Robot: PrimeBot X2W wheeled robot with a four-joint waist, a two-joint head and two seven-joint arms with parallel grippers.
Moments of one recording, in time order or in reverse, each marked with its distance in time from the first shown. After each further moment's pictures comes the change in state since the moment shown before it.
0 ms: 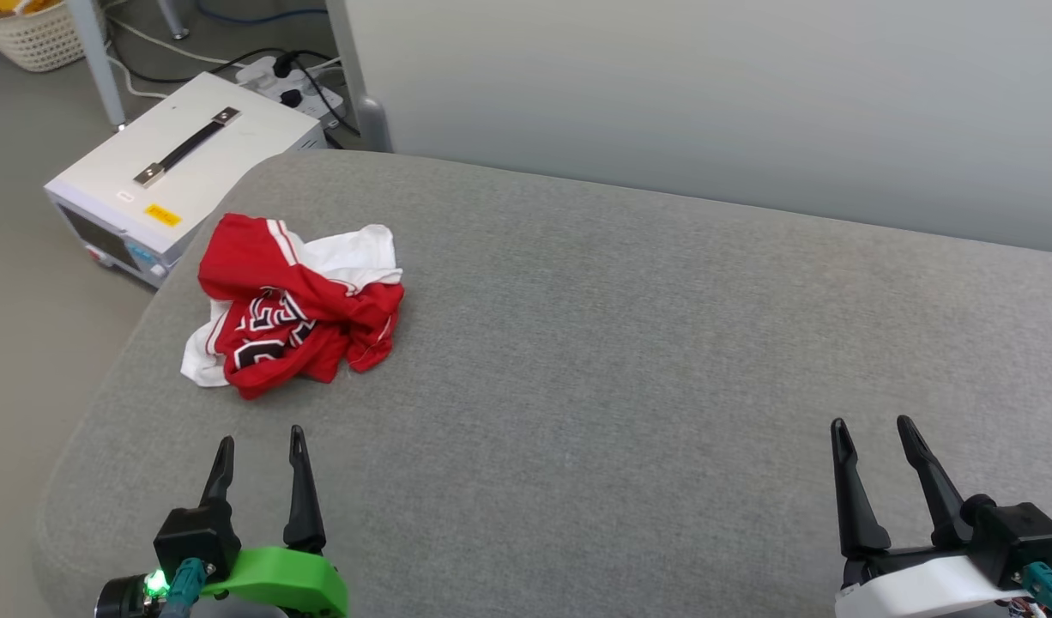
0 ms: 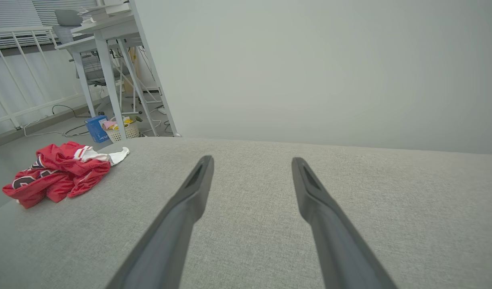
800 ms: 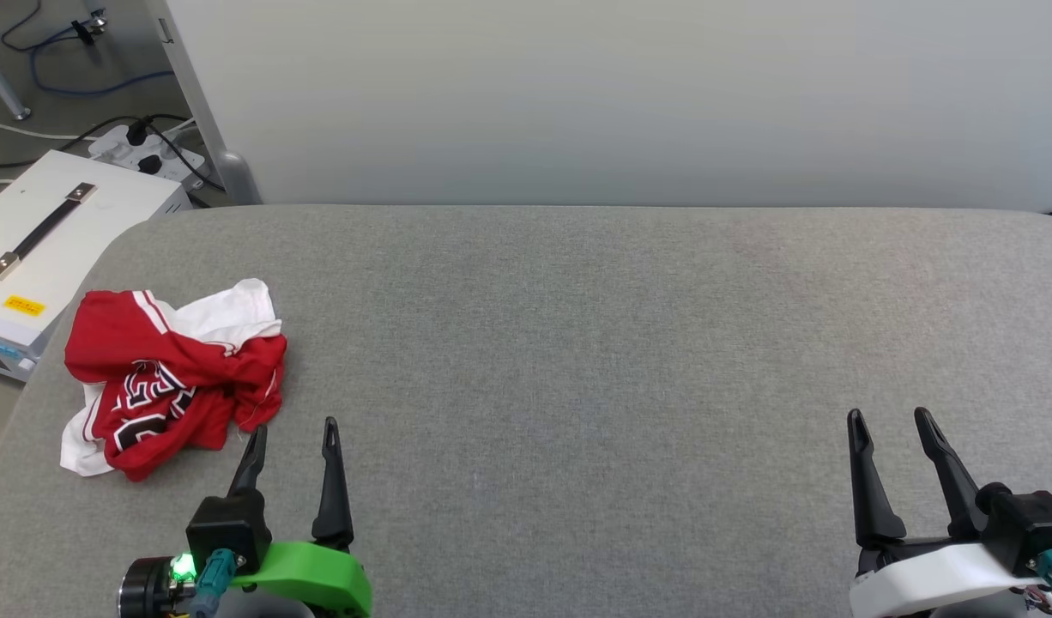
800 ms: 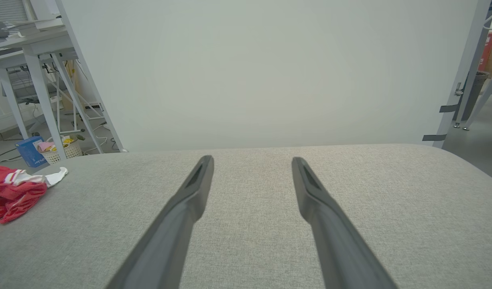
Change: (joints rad) left arm 0.004 0.001 -0.056 -0.049 0.029 -0.006 0.035; right arm -0.017 -0.001 -0.035 -0.005 -0.013 0.000 0.031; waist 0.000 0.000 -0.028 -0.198
